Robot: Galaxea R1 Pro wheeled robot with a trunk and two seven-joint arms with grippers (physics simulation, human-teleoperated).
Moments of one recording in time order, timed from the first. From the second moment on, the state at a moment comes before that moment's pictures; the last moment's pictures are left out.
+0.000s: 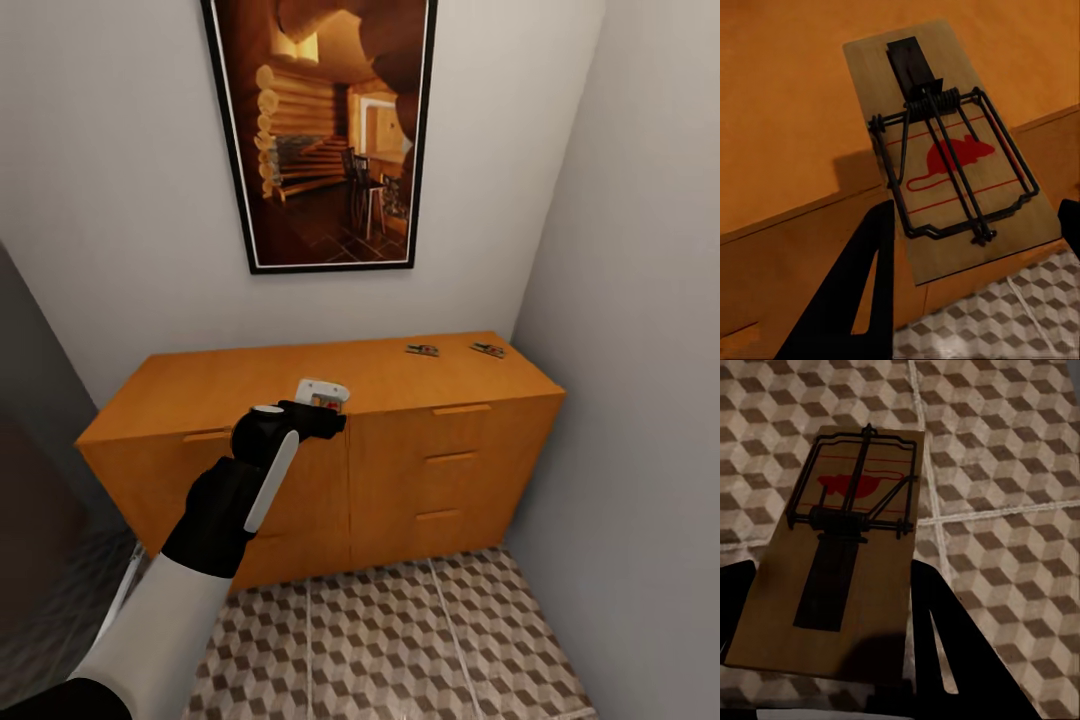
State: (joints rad) left arm -0.81 -0.14 -0.32 -1.38 0.14 0.99 0.17; right arm -0.23 -0.03 -0.12 -0.02 0.14 -0.55 0.00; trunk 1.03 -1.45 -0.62
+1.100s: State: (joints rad) left arm -0.80 -0.14 -0.32 -1.32 0.14 0.98 0.17; right arm -0.23 -0.03 -0.12 -0.02 0.14 -0.56 0.00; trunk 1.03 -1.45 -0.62
